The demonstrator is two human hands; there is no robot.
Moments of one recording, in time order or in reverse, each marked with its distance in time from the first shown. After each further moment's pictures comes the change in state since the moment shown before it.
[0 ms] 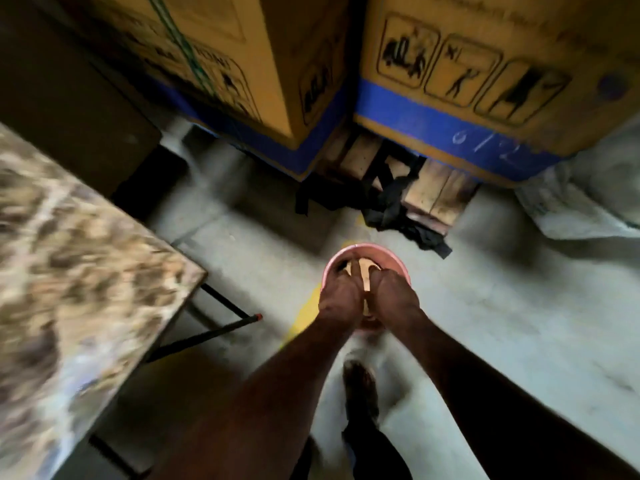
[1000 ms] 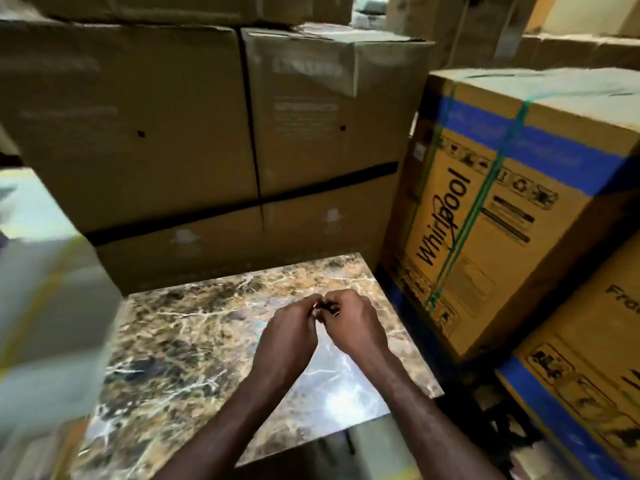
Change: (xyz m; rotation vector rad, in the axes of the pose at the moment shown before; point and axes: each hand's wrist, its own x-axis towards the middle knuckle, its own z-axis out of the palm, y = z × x) left_hand -0.647 -0.295 -0.278 -0.547 1.164 -0.297; right_hand -0.539 -0.461 -0.171 0.239 0.361 -0.896
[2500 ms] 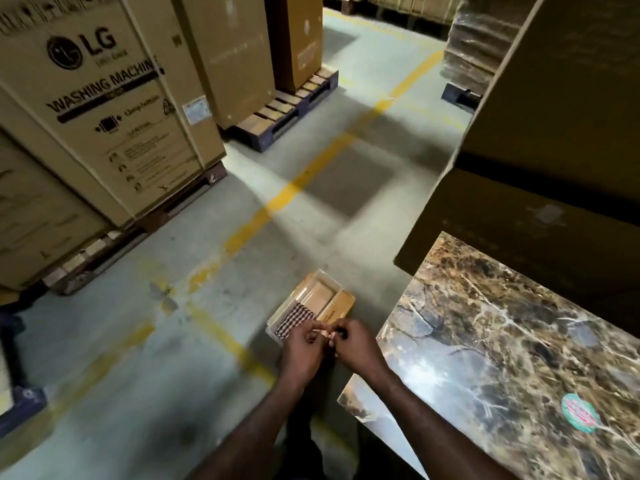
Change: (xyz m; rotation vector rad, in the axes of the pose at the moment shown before) left_hand -0.249 -0.522 -0.174 -0.661 0.598 -1.140; right_hand -0.082 -0.283 0.562 -0.133 -1.028 -0.288
